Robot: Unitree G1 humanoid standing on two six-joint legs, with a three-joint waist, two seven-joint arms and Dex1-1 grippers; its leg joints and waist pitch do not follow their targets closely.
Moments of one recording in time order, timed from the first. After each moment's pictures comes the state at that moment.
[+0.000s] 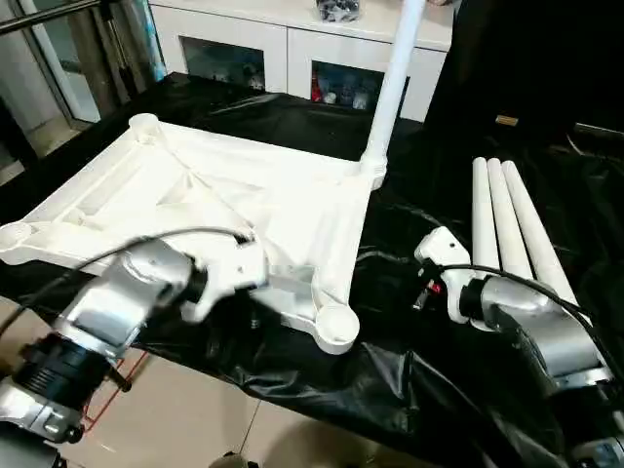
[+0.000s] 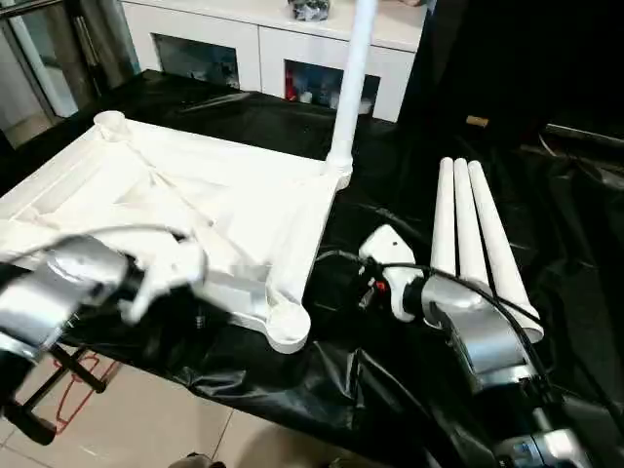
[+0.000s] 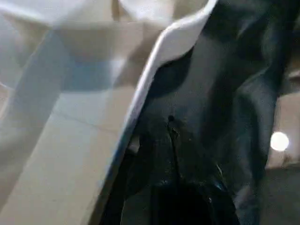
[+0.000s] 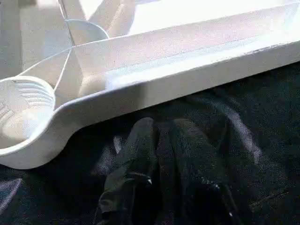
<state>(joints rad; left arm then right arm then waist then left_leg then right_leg) -0.50 0.63 -0.46 0.15 0.05 0.38 -1.28 -0.33 -0.46 0.16 0.15 0.14 0.41 0.83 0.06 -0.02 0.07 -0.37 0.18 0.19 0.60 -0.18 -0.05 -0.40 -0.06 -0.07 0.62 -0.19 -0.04</state>
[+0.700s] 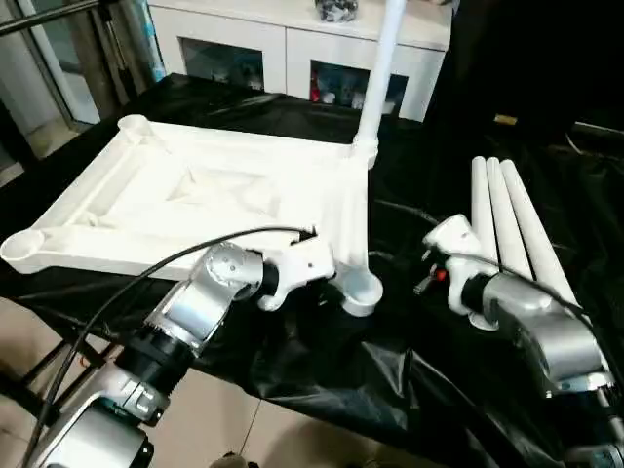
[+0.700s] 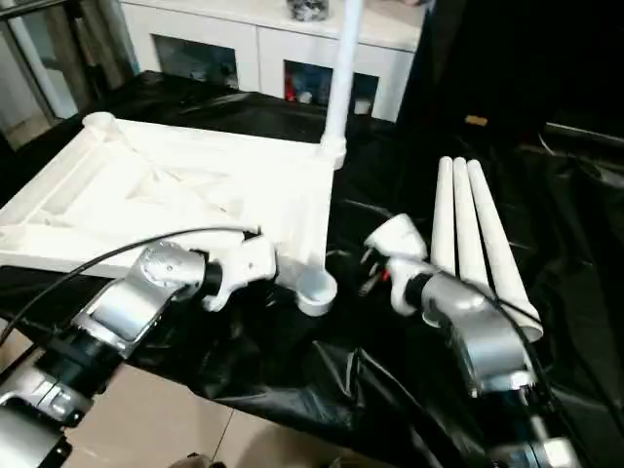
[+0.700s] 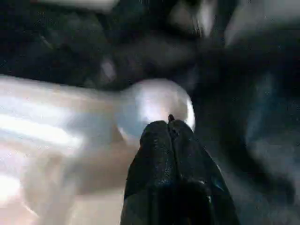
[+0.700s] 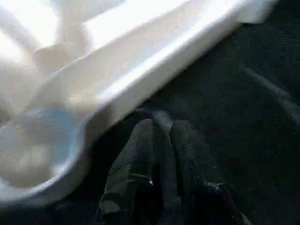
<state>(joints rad) -0.58 0.32 -0.36 0.23 -0.02 0.30 -1.02 -0.38 -0.37 0.01 0.17 0.16 0.58 0.56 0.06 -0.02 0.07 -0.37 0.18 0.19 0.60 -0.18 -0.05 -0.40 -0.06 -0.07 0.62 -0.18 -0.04</state>
